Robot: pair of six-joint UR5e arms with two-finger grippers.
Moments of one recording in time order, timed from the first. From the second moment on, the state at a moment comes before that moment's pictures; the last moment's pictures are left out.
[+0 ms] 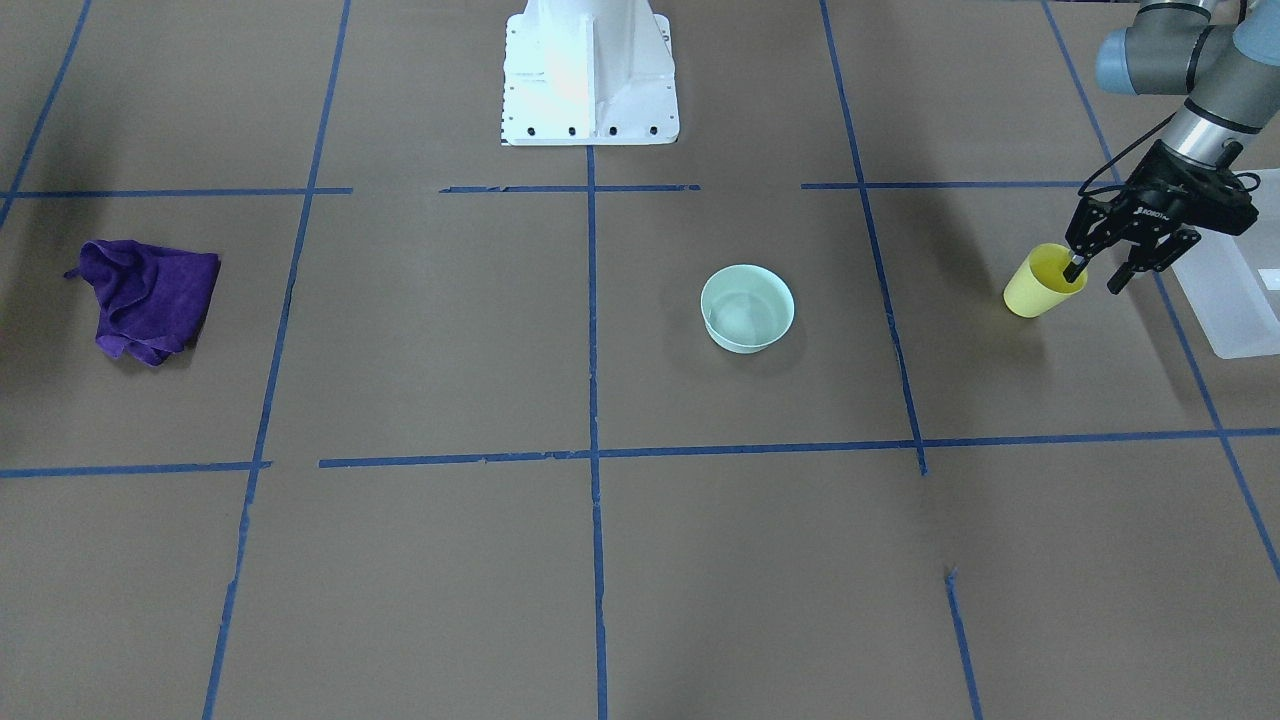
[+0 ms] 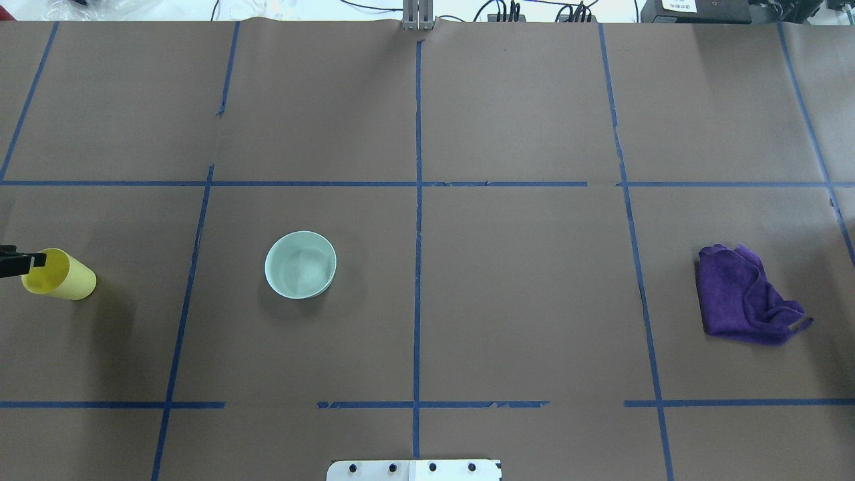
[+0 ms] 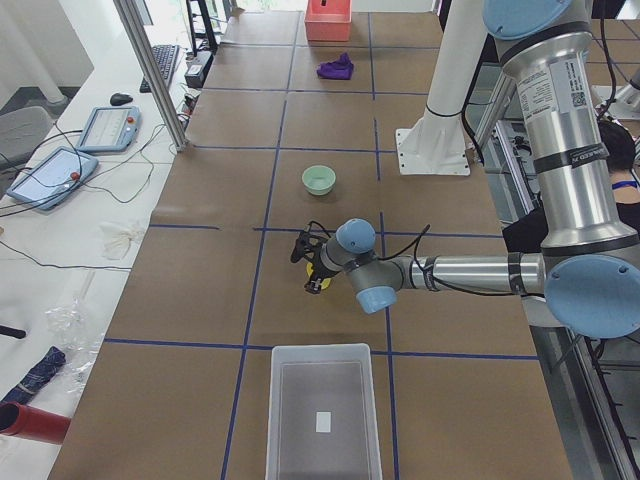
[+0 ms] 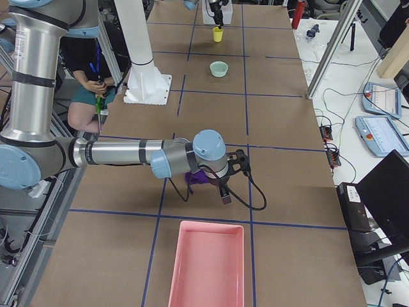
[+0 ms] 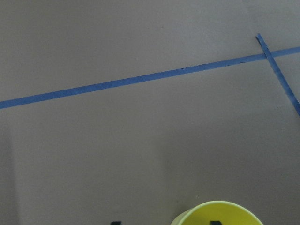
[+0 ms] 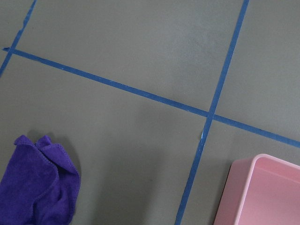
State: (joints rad) left arm -0.92 -1.28 -1.68 -2.72 -1.97 -0.78; right arm 1.55 -1.76 1.82 -1.33 2.41 -0.09
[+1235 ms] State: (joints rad) left arm -1.24 -1.22 -1.77 -2.64 -2.39 -0.36; right arm 1.56 -1.77 1.82 -1.33 2.41 -0.09
